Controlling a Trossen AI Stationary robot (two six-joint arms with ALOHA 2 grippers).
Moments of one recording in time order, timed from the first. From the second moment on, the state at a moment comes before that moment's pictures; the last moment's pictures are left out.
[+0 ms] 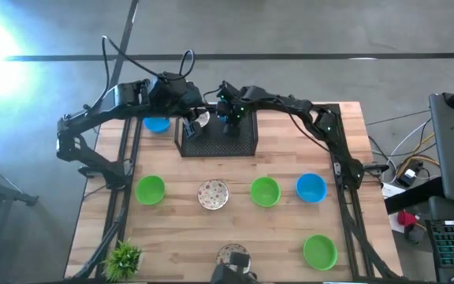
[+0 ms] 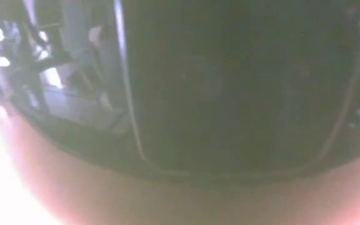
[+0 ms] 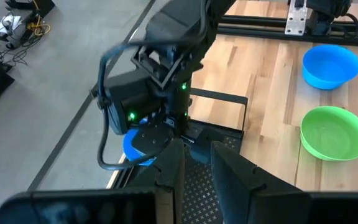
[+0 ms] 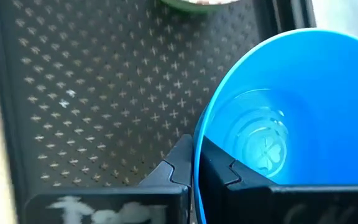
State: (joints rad) left arm 0.24 1.42 1.83 -1.02 -0.23 0.08; right arm -0.50 2.32 2.02 -0.86 -0.09 -0.32
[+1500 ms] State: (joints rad) left arm 0.24 1.42 1.83 -1.01 -0.23 0.07; right arm -0.50 2.35 1.99 -0.86 -0.08 -0.26
